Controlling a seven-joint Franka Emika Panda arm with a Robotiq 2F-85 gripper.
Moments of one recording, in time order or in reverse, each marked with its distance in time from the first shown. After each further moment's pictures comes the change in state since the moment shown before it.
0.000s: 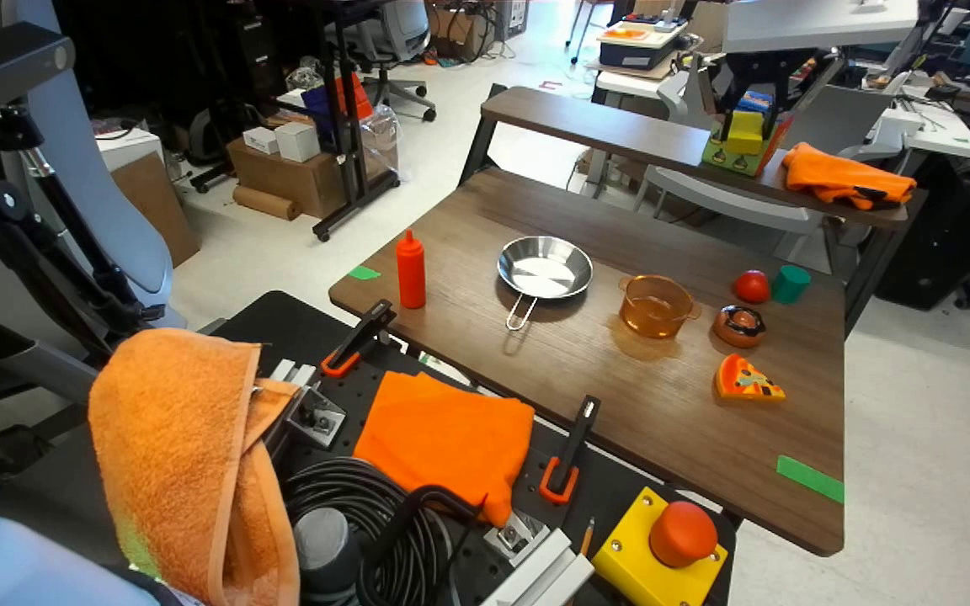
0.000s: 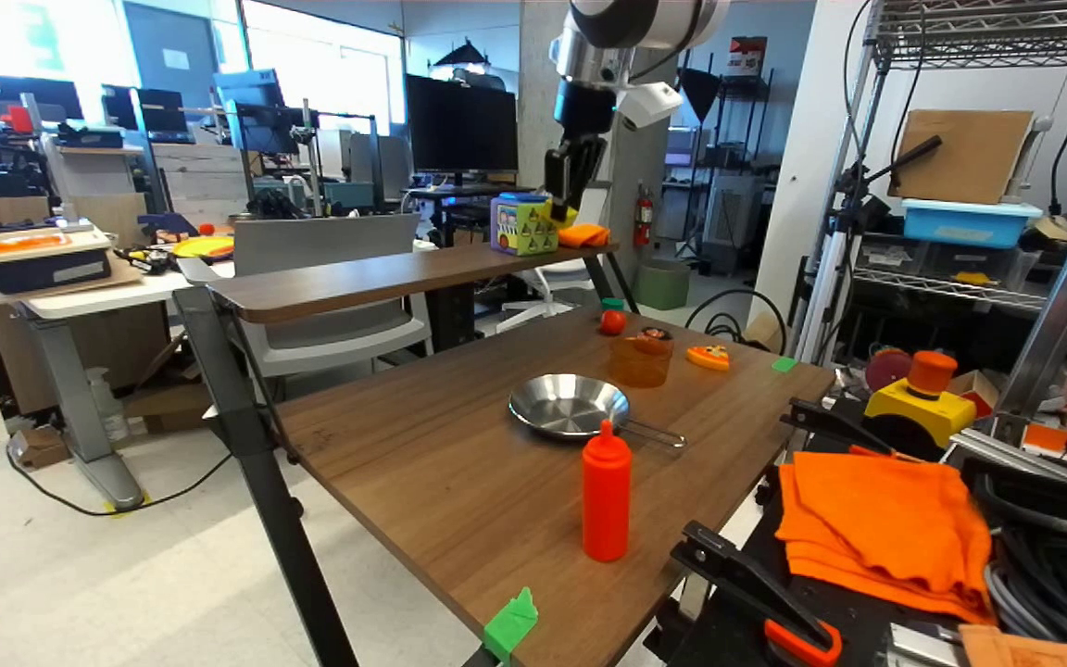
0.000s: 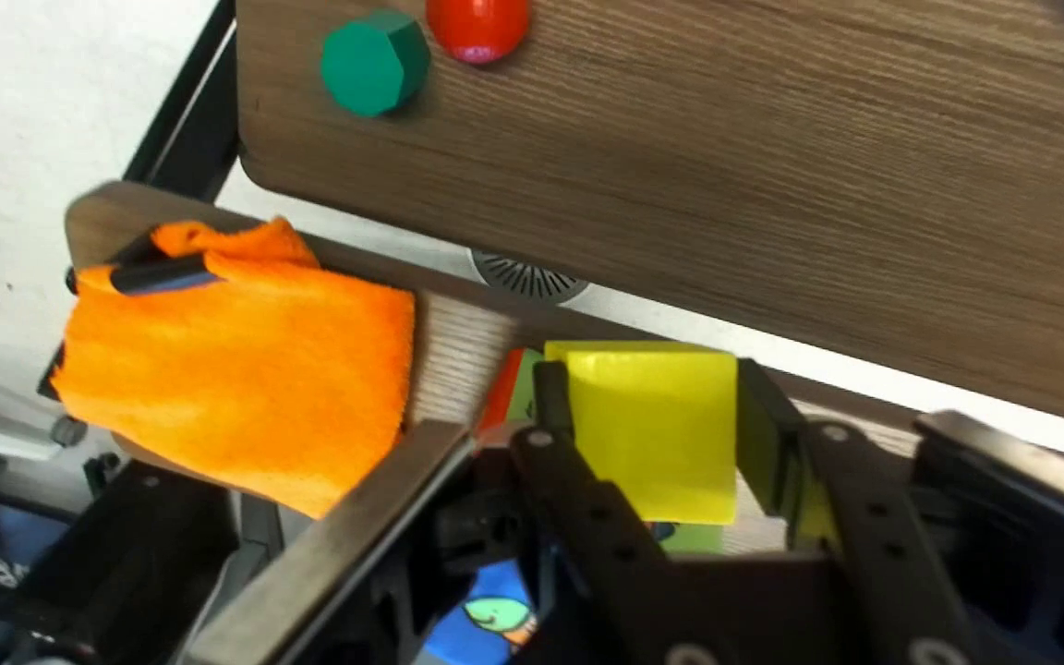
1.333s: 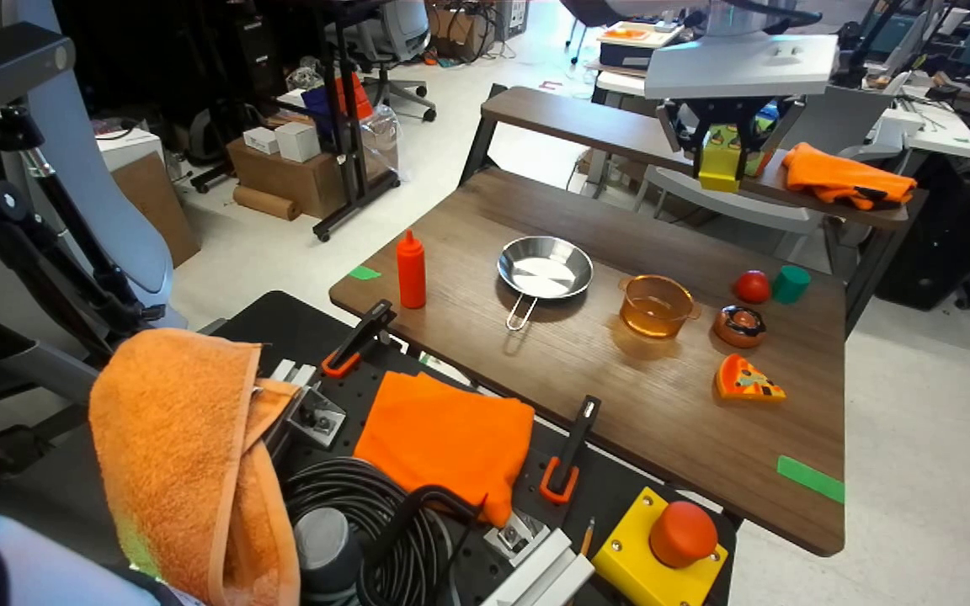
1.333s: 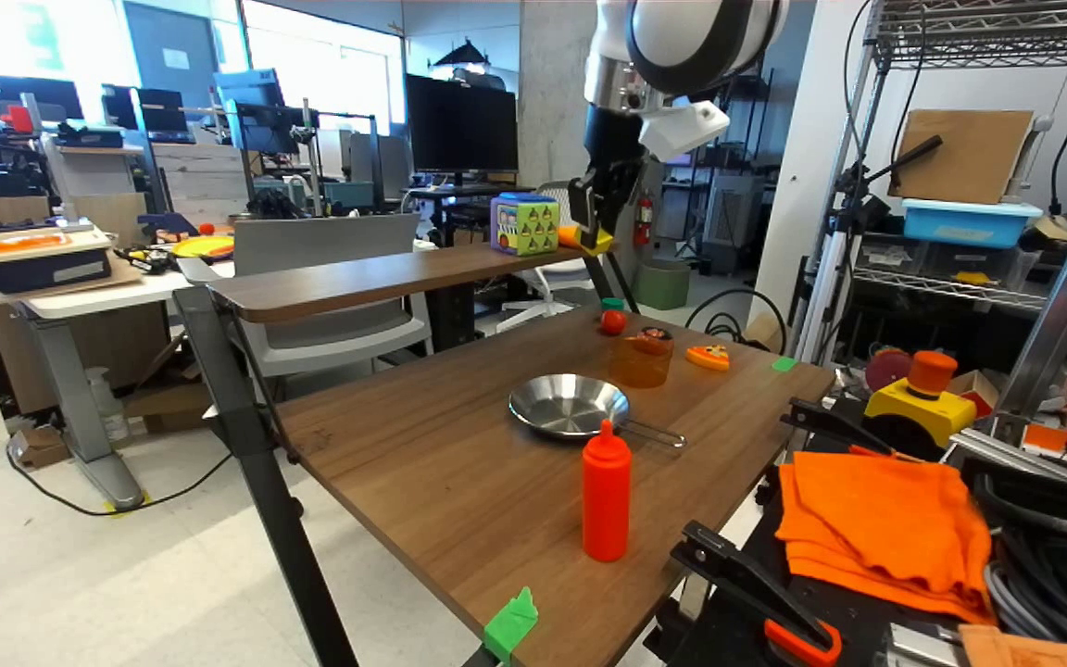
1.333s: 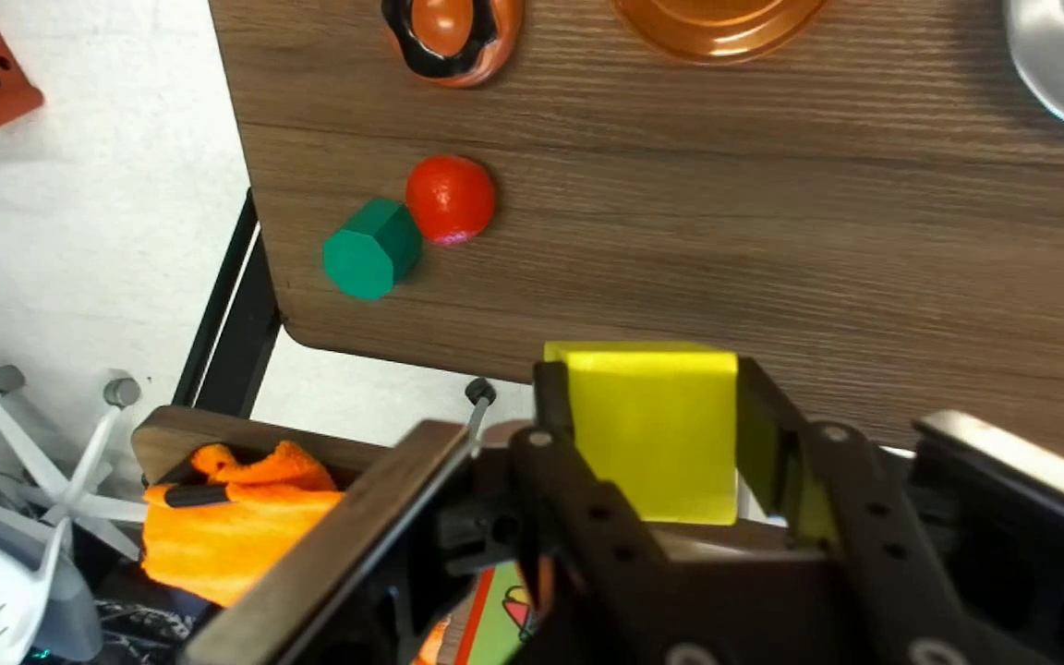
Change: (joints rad) arm 0.177 -0.137 -0.179 -0.315 -0.189 0.184 0.393
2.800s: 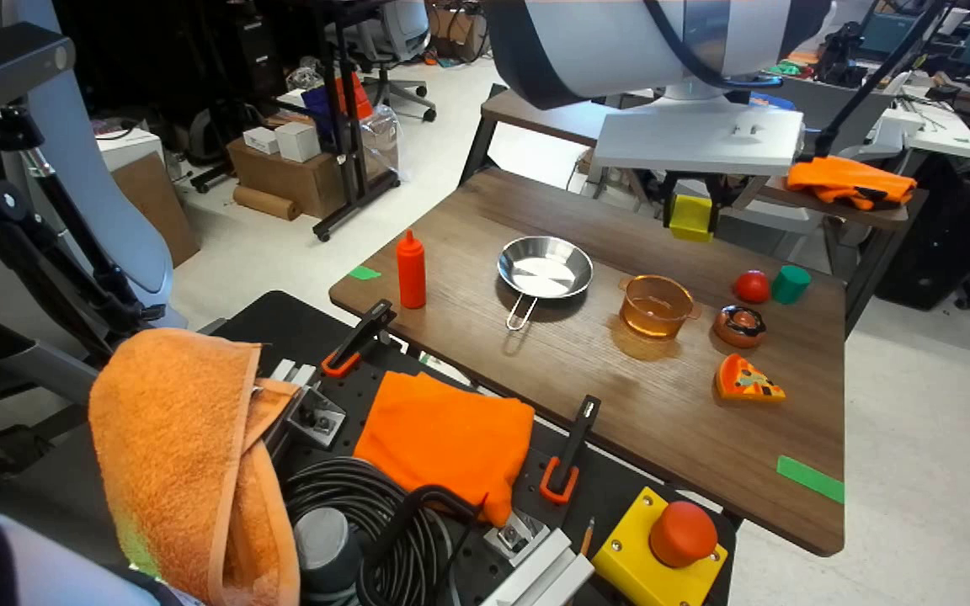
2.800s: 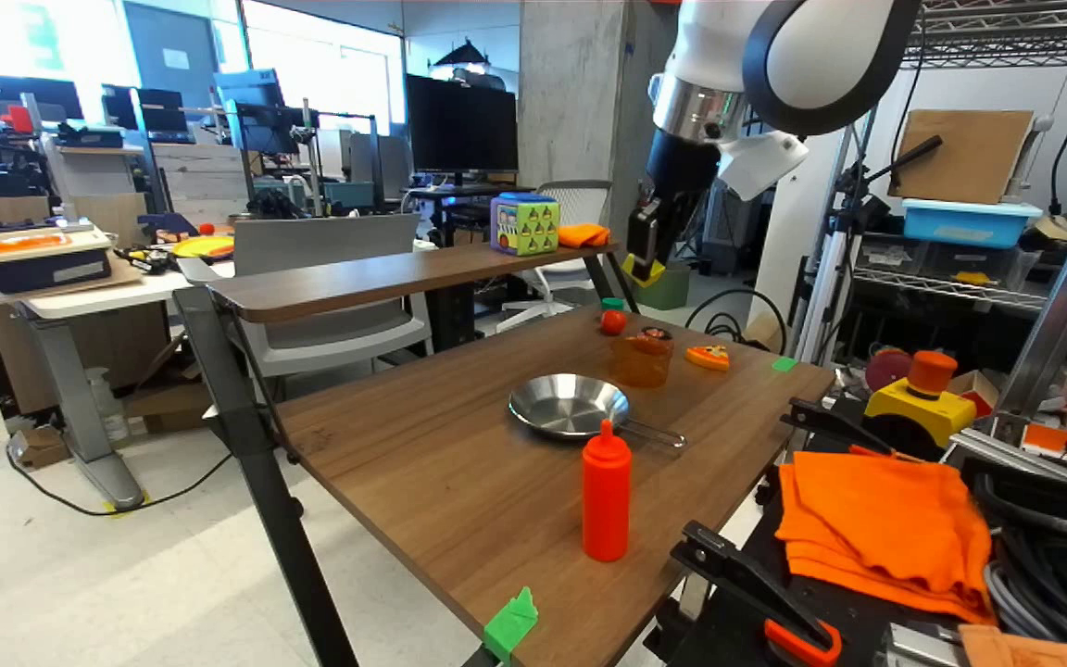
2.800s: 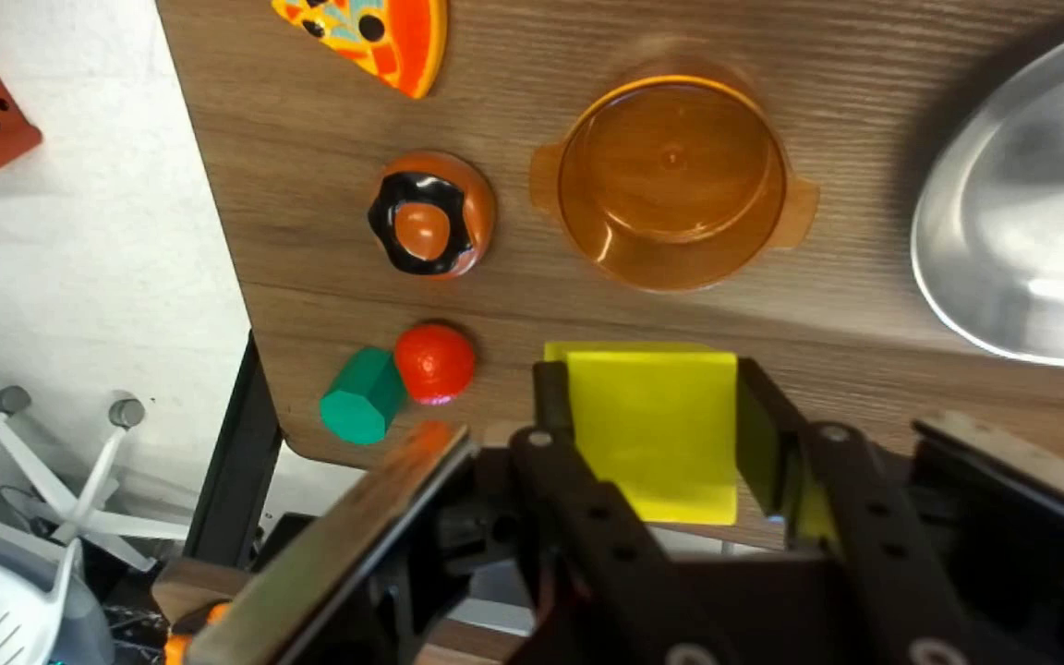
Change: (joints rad) arm 0.101 -0.144 -0.155 -0.330 -0.151 0.214 0.129
